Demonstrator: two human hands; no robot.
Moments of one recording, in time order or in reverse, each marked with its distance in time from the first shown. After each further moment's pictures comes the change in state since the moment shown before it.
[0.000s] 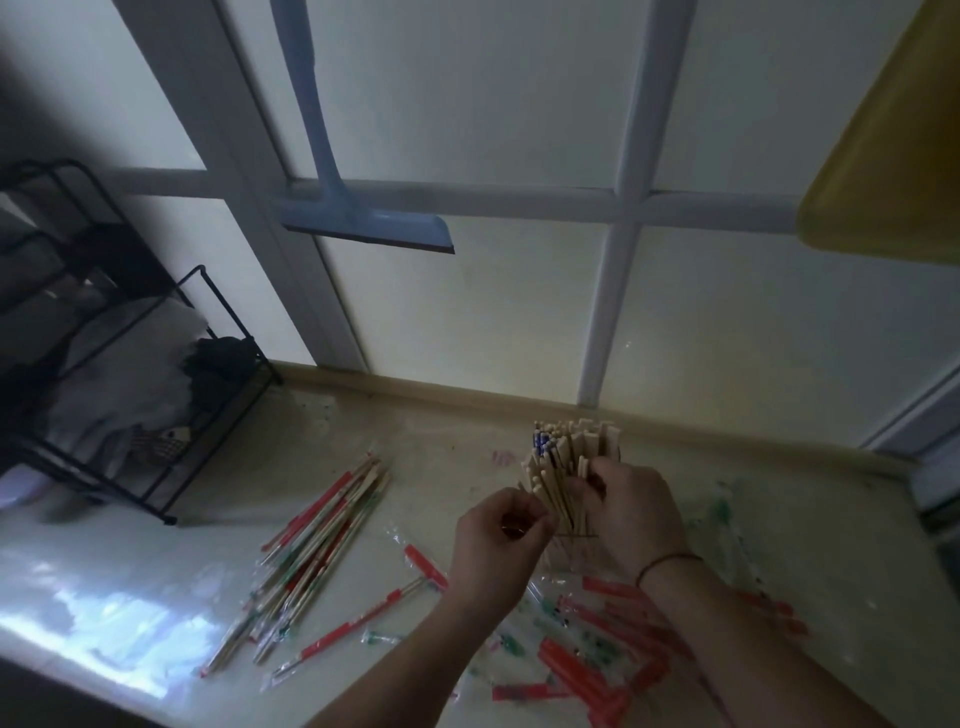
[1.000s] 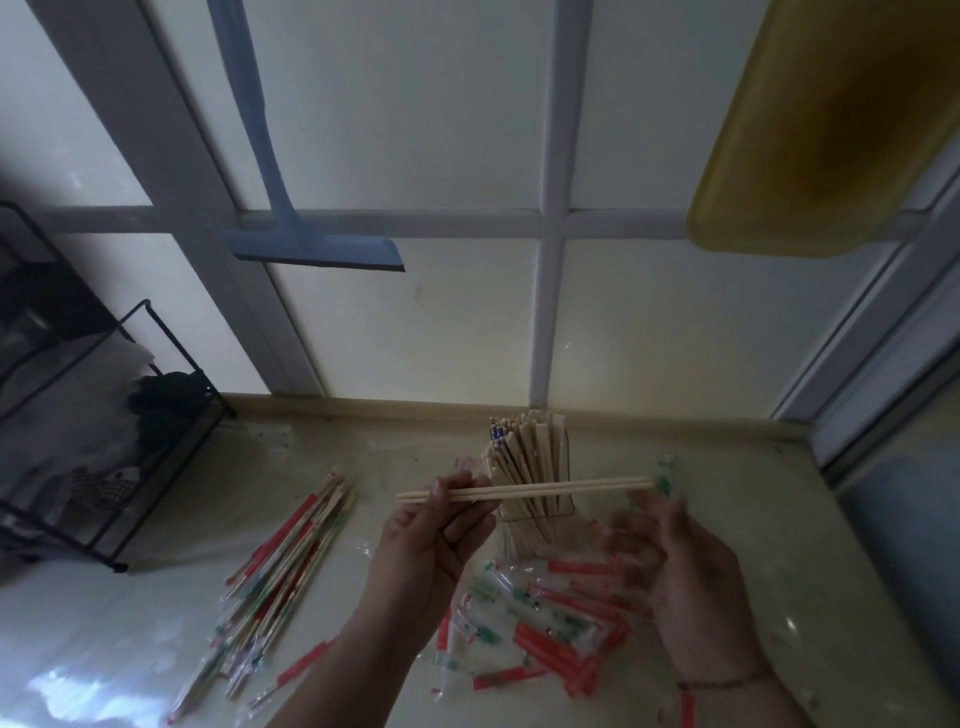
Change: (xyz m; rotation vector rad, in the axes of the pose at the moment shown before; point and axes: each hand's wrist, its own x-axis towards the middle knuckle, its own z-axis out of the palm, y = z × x) left_hand -0.031 0.041 -0.043 -1.009 -0.113 -0.304; right_hand -0.113 -0.016 -0.056 1.209 0.254 0.465
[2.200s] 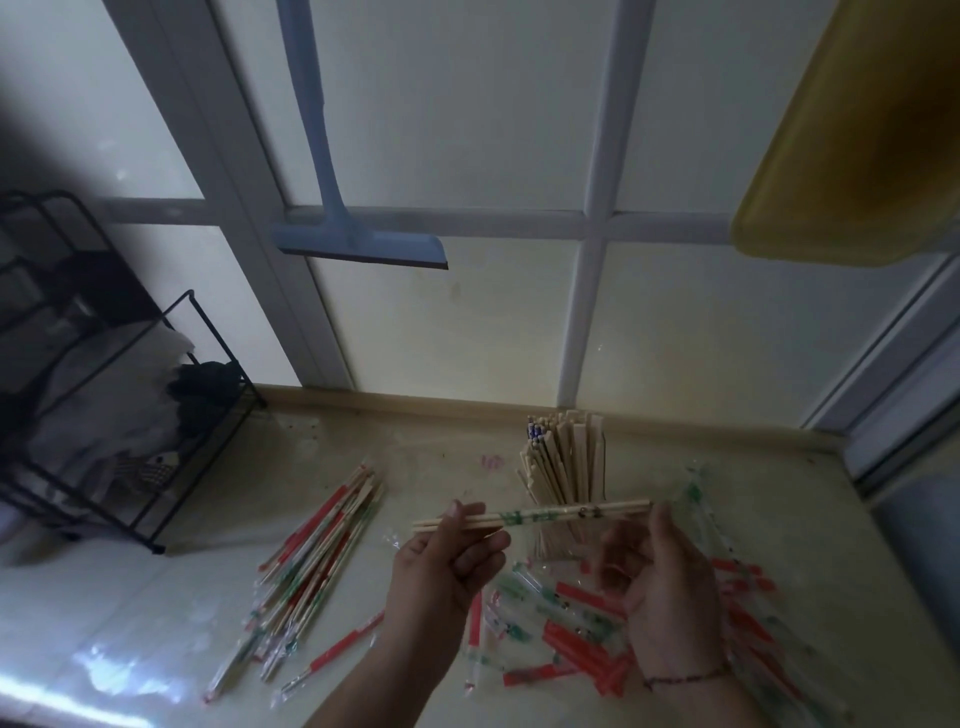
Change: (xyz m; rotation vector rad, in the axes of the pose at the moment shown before) left_hand -0.017 0.003 -0.029 0.104 0.171 -0.022; right_hand -0.003 0.032 0.044 0.197 0.023 0.000
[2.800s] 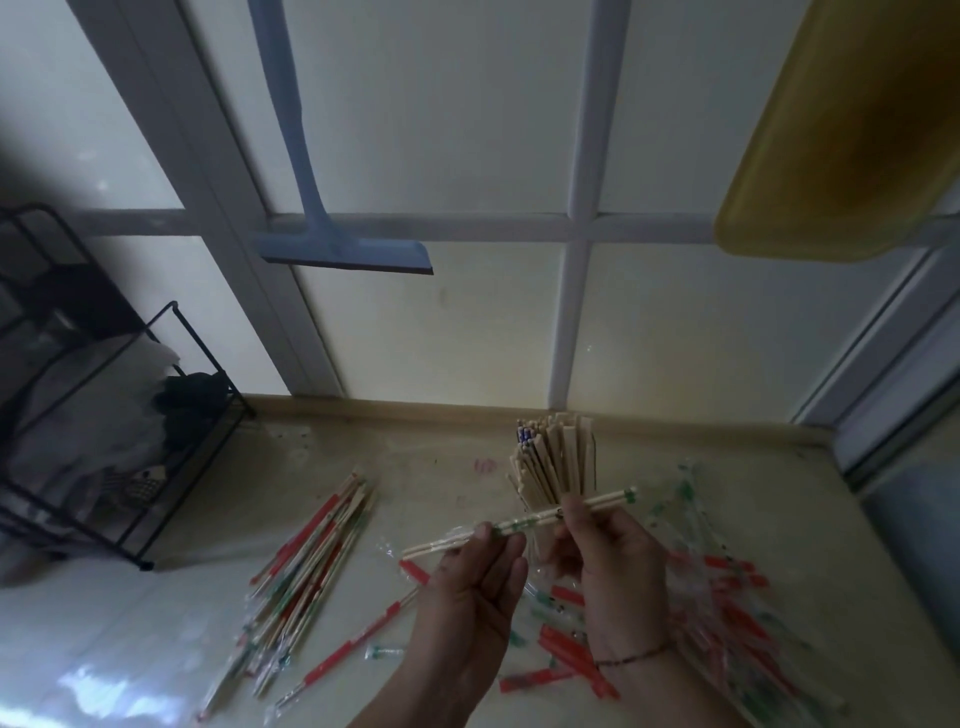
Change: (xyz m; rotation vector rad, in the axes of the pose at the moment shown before) left_hand -0.011 -0.017 0.023 -0.267 0.055 -0.195; right_hand -0.002 0.005 0.036 -0.195 0.010 -0.086
